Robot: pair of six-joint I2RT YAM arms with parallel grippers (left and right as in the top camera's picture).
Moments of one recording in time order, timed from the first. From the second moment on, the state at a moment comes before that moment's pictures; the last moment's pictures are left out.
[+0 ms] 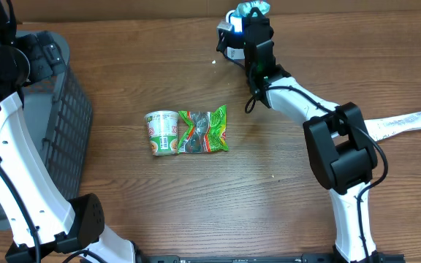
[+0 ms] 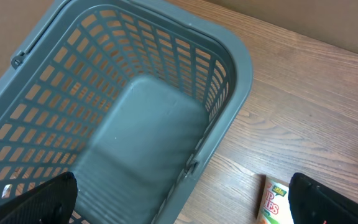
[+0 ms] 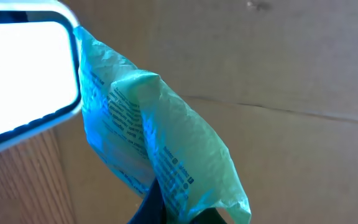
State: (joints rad) left arm 0.25 1.81 2.60 -1.69 -0.24 -0.15; right arm 0.43 2.29 1.64 0.48 0.47 -1.56
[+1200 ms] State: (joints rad) left arm 0.25 1.81 2.60 -1.69 -0.24 -0.15; right arm 0.45 2.29 1.64 0.42 0.50 -1.45
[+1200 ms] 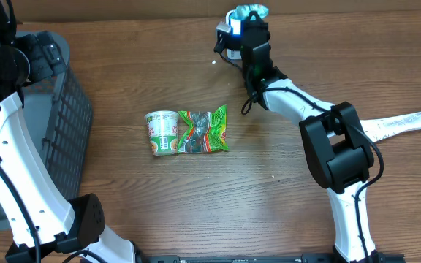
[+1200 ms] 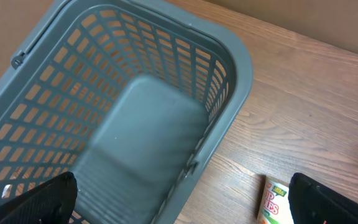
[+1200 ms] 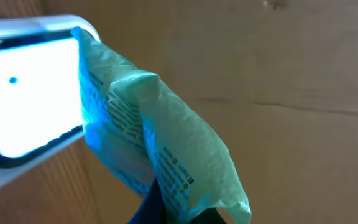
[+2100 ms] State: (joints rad) left arm 0.25 1.81 2.60 -1.69 -0.24 -0.15; right arm -0.31 1.60 1.28 -0.69 -0.13 0.52
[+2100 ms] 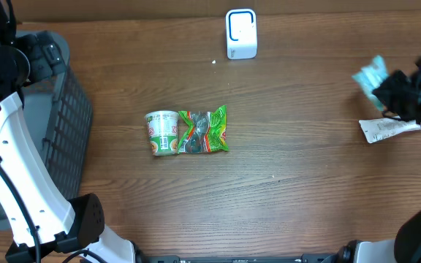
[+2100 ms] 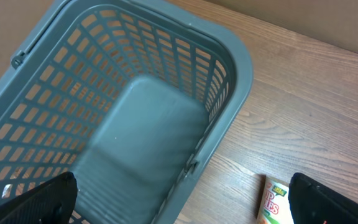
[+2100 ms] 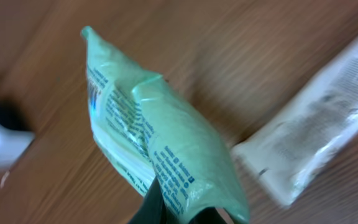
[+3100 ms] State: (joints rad) left arm 0.25 1.81 2.60 -1.69 -0.24 -0.15; right arm 0.11 1.50 1.30 -0.67 -0.46 0.38
